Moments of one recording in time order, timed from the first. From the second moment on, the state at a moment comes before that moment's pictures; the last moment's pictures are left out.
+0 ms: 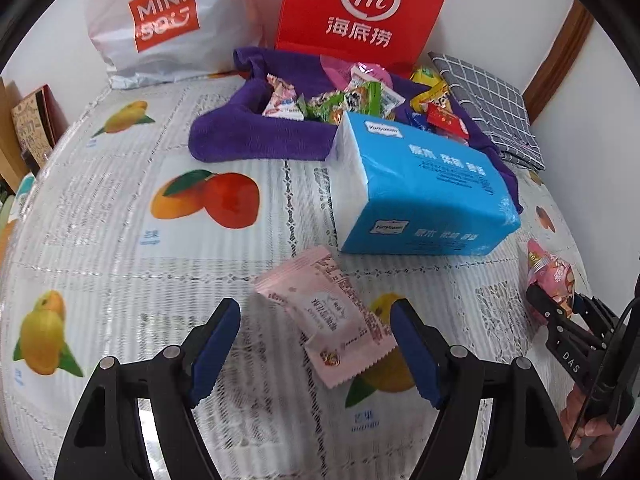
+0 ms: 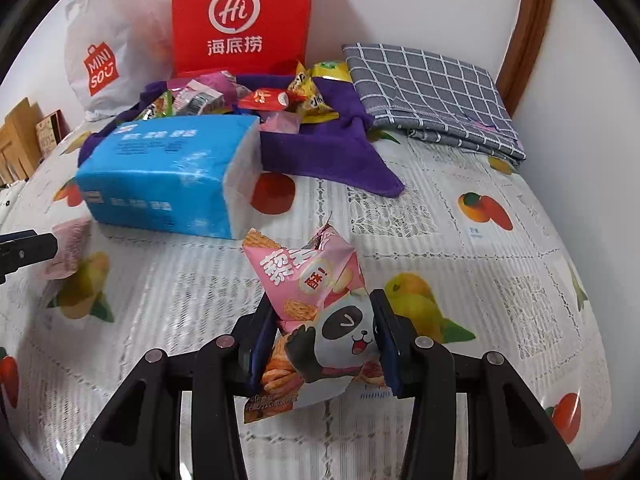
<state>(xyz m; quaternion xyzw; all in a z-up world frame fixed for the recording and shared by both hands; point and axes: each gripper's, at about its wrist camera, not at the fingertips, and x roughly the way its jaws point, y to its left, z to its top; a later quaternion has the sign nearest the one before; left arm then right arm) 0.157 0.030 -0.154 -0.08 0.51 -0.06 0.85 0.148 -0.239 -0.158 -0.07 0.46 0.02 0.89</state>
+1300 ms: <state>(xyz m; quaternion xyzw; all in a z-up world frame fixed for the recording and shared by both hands) 0.142 0.034 -0.133 -0.04 0.46 -0.09 0.88 0.154 -0.231 -0.154 -0.07 0.45 0.02 0.89</state>
